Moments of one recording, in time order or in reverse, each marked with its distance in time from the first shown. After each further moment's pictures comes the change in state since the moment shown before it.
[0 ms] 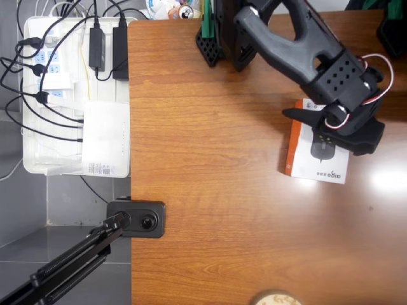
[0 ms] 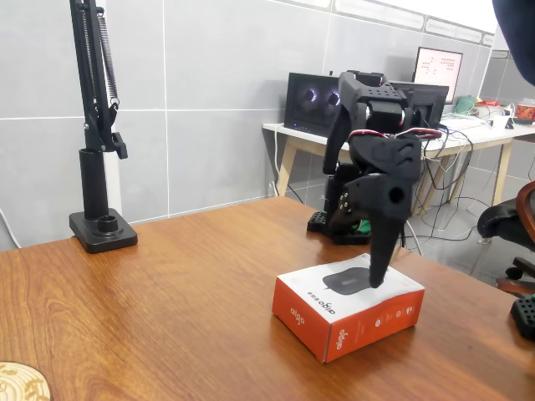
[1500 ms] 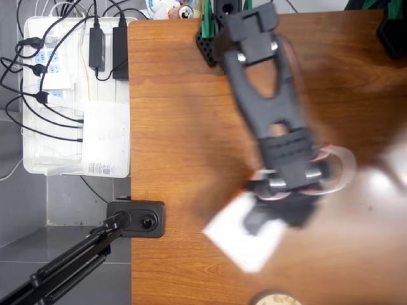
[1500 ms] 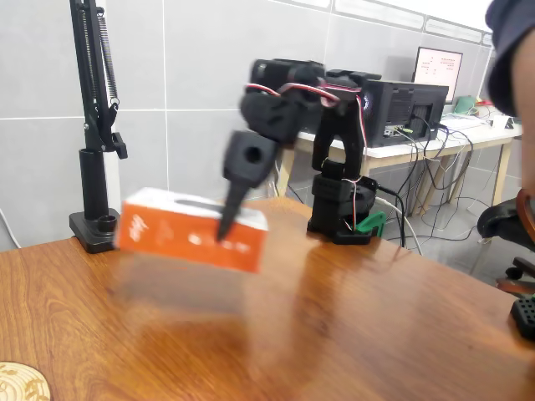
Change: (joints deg) arm 41.2 -7.4 -28.6 21.3 23.9
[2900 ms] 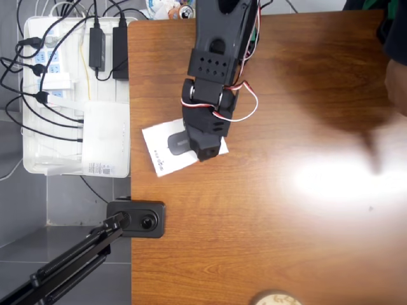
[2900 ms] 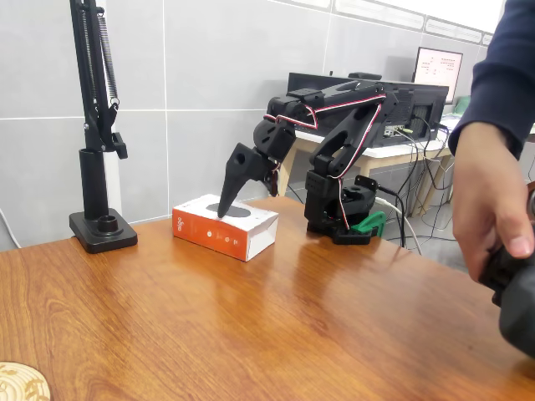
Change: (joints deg) arm 20.0 38.9 60.0 -18.1 -9.5
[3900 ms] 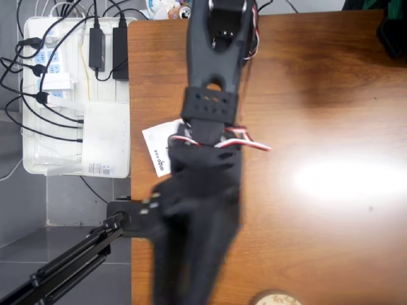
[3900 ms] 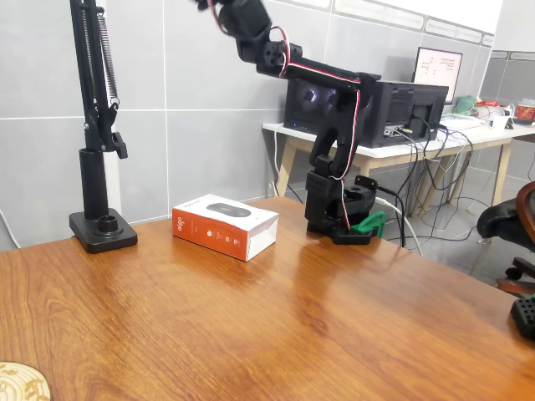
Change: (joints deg) arm -3.2 -31.0 -53.4 -105.9 8.0
